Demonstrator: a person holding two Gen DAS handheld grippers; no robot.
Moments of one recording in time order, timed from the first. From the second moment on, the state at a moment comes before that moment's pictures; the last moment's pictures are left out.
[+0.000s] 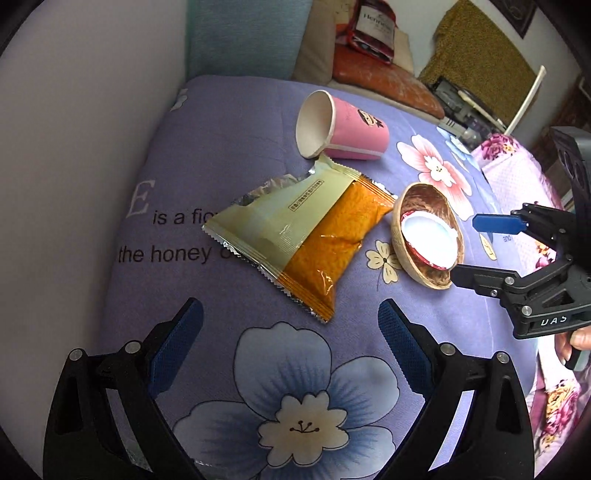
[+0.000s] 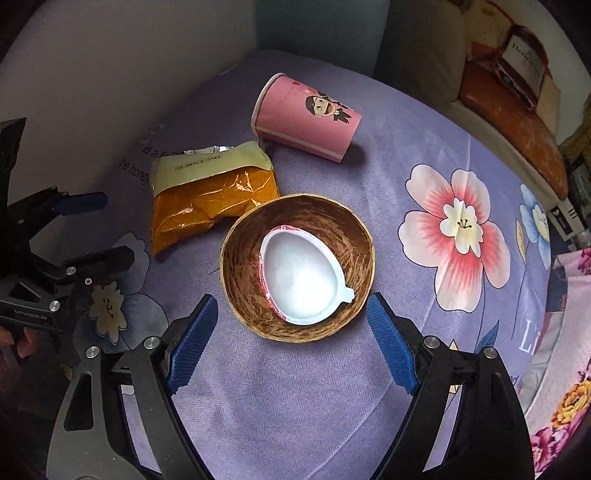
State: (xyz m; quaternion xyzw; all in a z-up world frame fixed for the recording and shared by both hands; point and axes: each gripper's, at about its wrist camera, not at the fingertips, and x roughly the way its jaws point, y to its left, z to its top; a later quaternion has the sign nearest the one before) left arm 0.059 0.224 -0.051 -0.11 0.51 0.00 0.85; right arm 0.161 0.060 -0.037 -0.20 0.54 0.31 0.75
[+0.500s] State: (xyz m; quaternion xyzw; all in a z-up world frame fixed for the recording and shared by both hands) left arm 0.083 0.242 -0.063 -0.10 0.52 -0.02 0.85; right arm 0.178 0.088 -0.071 -0.24 0.56 0.32 0.72
